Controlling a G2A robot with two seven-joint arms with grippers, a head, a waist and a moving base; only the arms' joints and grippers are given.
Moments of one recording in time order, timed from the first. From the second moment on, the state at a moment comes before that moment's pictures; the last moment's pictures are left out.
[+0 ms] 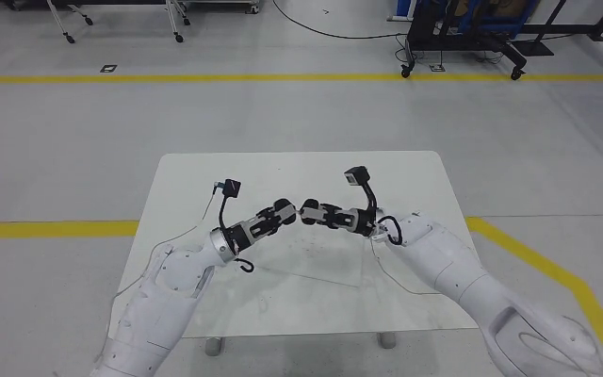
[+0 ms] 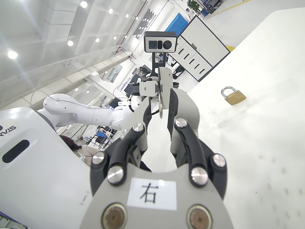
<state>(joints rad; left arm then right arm) 1.27 -1.18 -1.18 -1.52 0.03 -0.50 -0.61 -0.79 -1.18 0.57 -0.92 0.64 -0.99 0.83</state>
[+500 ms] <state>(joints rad) 1.28 -1.18 -1.18 -1.52 0.04 -0.52 -0.58 -0.78 -1.18 0.54 -0.91 0.69 -0.96 0.86</state>
